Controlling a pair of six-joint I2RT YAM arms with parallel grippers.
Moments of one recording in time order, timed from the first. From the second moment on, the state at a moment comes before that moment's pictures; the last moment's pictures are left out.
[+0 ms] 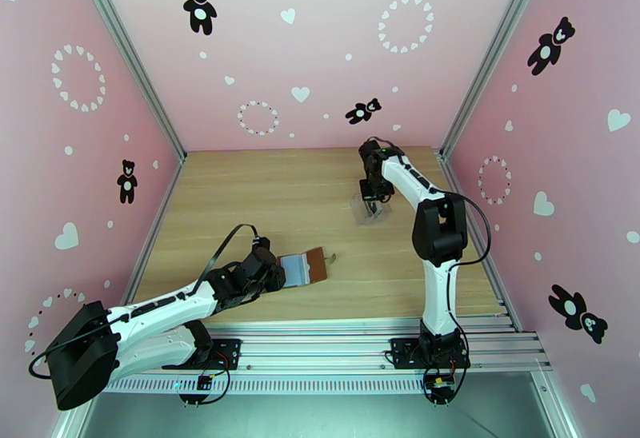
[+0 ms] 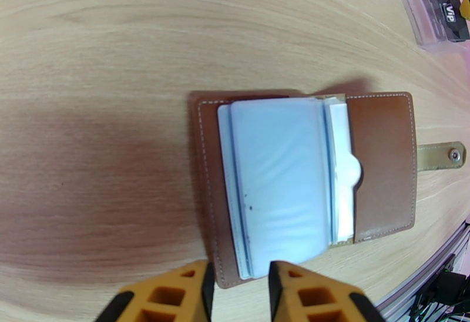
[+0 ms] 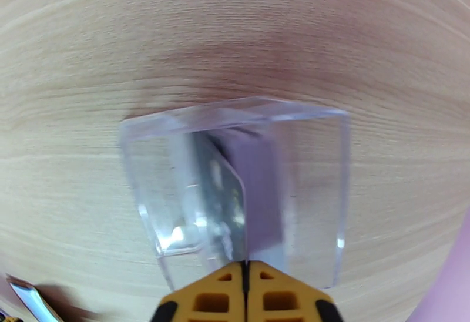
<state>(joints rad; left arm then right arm) -0.84 1.11 0.46 -0.31 -0.11 -0.93 0.29 2.14 1.89 -1.15 0.15 0.19</state>
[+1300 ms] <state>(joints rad) -0.81 1.03 0.60 0.06 0.31 -0.80 0.45 1.04 0.97 -0.64 -0.61 0.61</state>
